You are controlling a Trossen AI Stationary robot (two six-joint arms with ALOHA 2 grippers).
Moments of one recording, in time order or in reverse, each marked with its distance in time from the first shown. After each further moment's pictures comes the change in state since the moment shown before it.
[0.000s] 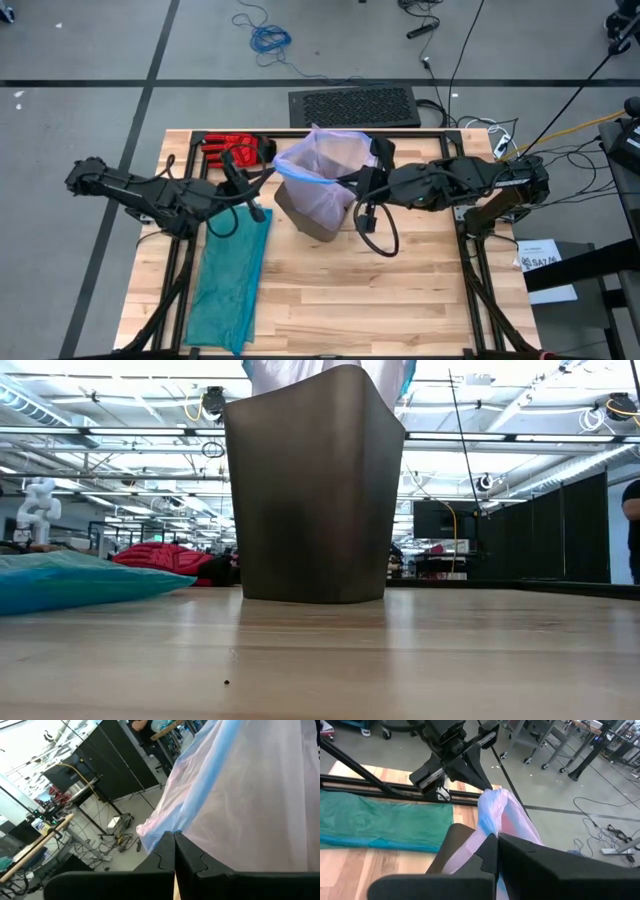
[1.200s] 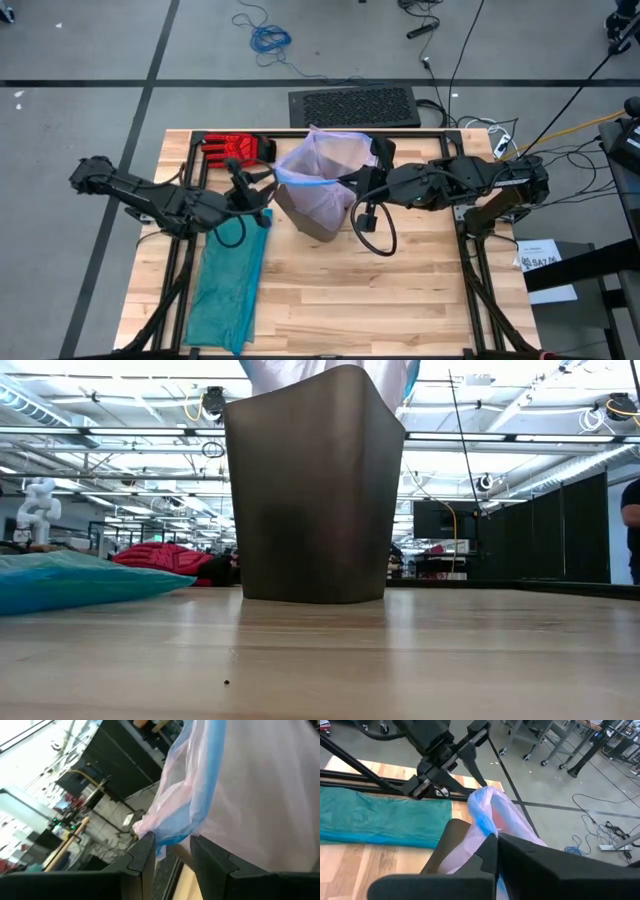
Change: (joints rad) left arm -0.048 0.077 0.000 0.011 -0.103 0.096; right arm -0.009 0.001 -0.001 -0.021 0.002 0.006
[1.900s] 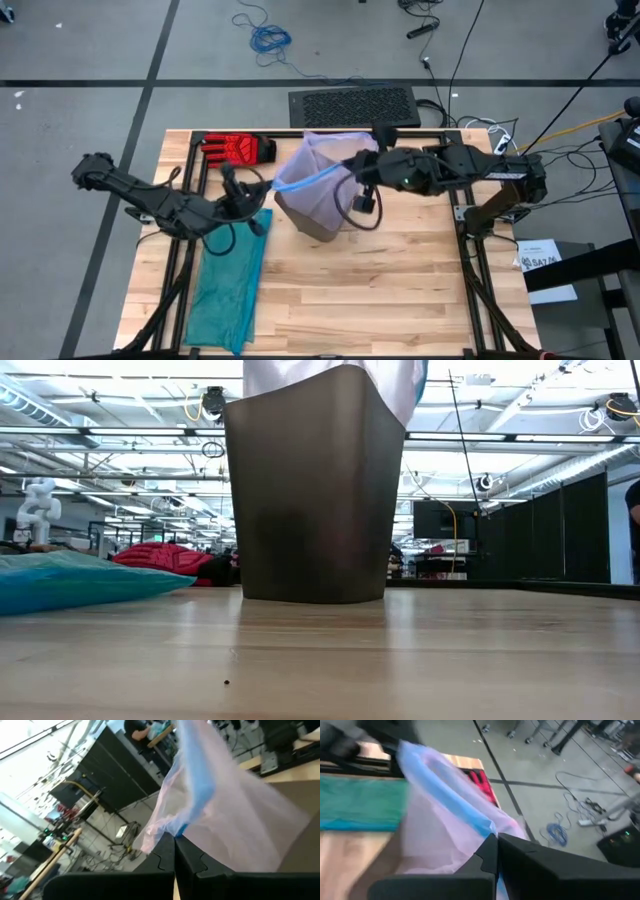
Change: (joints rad) left arm -0.112 -0.037 0.000 0.029 -0.040 0.010; right arm -0.119 0.002 -0.001 -0.086 -0.002 0.004
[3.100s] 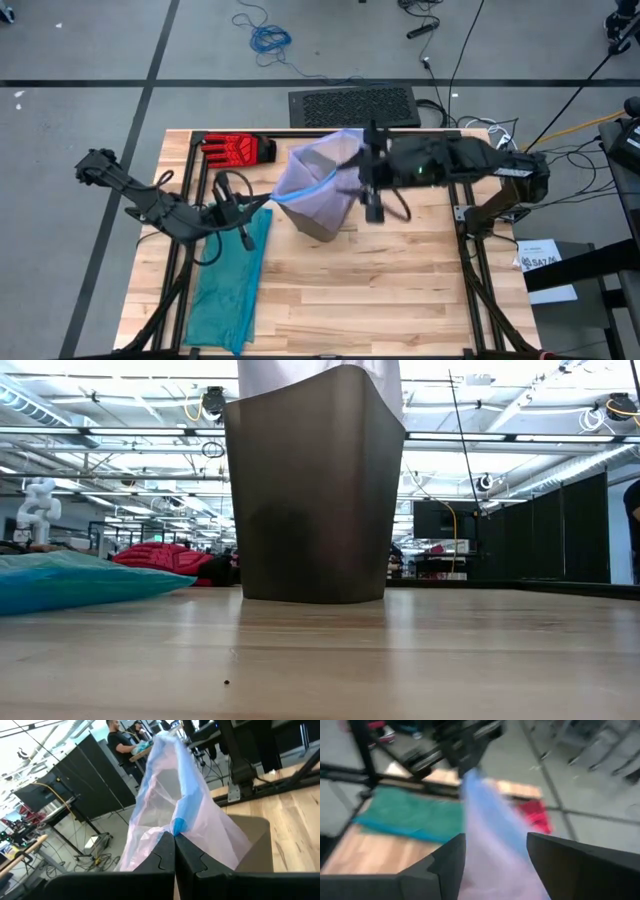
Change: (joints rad) left arm -0.116 -0.011 0.044 -0.029 0.021 -0.141; right arm 0.020 0.001 0.076 0.030 -0.336 -0.046
